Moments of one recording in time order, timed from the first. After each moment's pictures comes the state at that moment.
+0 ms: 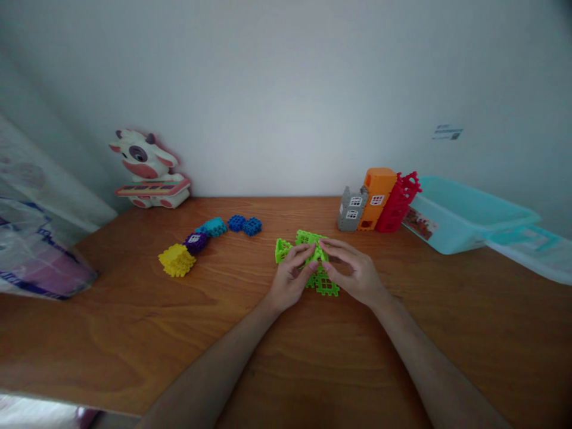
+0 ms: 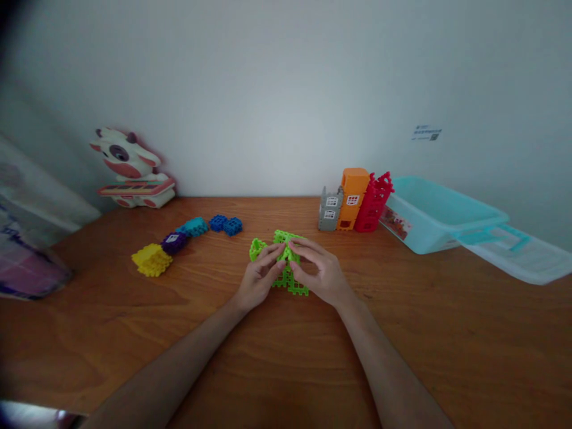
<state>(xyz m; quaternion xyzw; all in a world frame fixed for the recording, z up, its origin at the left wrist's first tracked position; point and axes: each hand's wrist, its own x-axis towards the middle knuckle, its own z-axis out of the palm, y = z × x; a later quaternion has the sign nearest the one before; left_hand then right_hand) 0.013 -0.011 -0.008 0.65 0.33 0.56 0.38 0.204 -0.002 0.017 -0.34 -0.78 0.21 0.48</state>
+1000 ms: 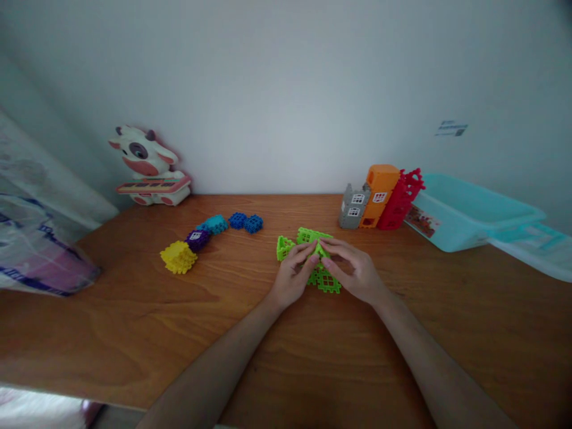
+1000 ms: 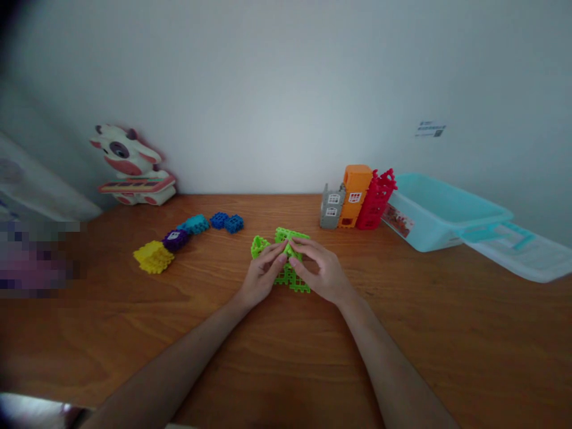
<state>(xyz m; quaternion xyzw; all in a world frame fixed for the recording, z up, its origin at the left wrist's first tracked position) 0.017 -0.008 -0.009 0.65 0.35 0.57 0.37 0.201 0.000 0.009 -0.33 -0.80 0.19 0.47</state>
